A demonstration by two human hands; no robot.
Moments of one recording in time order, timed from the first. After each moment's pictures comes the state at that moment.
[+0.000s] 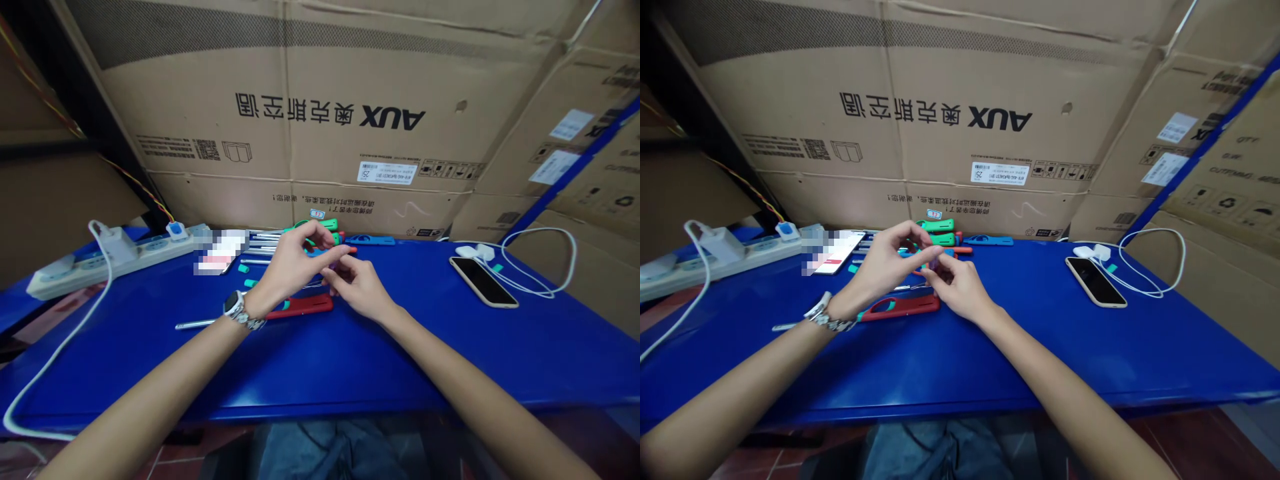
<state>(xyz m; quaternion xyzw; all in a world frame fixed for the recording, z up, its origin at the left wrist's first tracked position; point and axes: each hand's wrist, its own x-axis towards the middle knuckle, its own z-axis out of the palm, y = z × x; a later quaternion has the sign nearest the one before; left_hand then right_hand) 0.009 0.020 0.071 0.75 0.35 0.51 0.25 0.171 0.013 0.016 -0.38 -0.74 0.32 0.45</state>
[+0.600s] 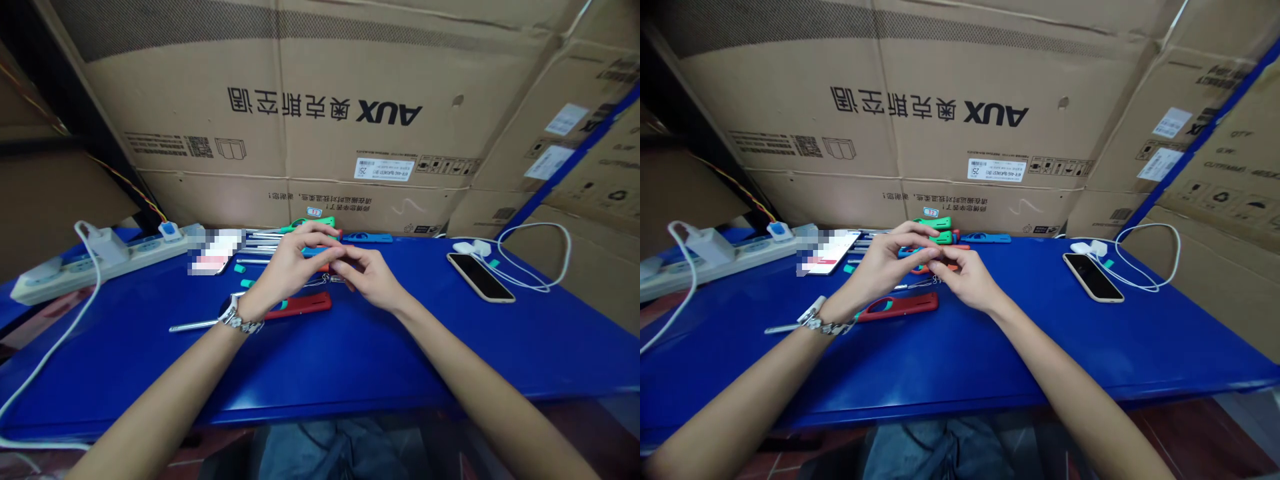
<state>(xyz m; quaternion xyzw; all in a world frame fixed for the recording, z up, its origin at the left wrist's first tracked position) 0.008 0.022 0.069 0.79 0.28 0.49 0.25 0.183 0.008 0.048 -0.34 -0.73 0.39 0.46</state>
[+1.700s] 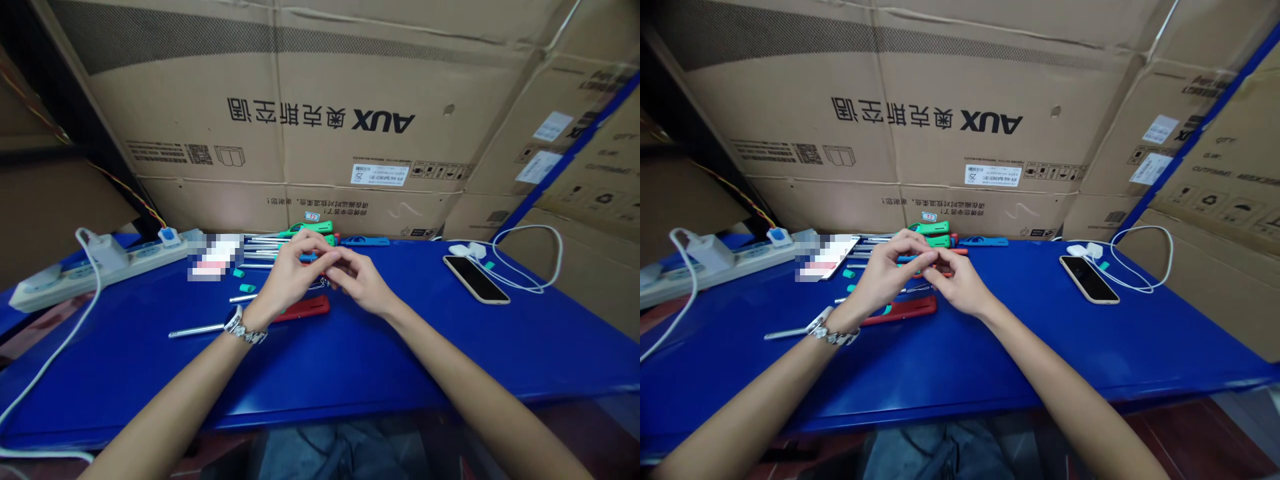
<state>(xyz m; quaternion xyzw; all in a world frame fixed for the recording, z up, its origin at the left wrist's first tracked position) 0.013 0.020 0.059 0.76 0.29 0.53 0.25 0.173 0.010 0.040 -0.31 -0.72 0.40 0.47</state>
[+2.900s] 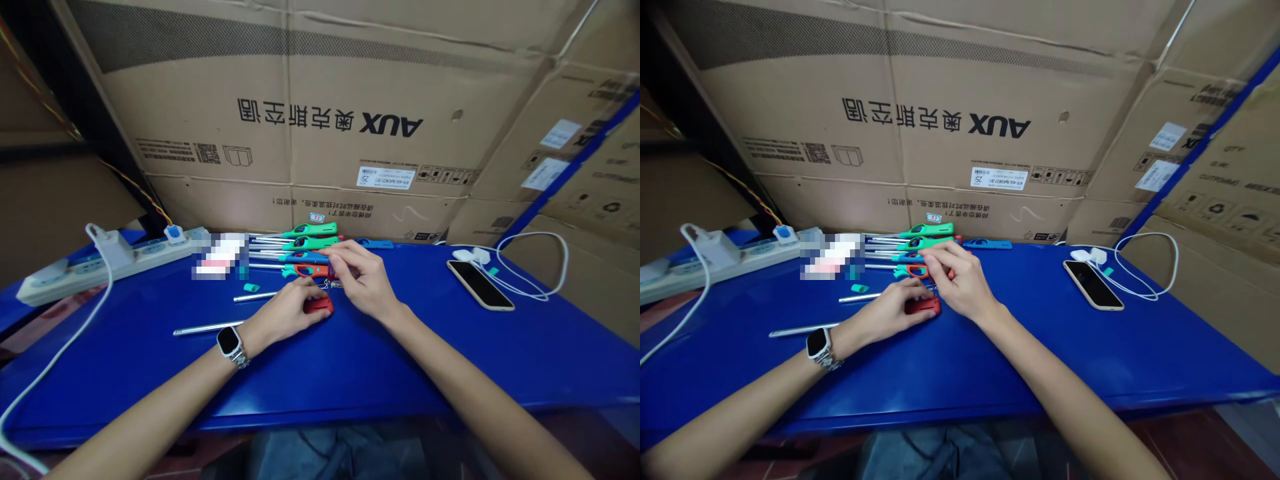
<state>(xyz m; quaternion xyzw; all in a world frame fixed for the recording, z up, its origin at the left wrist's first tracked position) -0.021 0.010 -0.001 0.87 0.37 0.25 0.20 0.168 0.007 0.047 -0.33 -0.77 0.15 0.52</state>
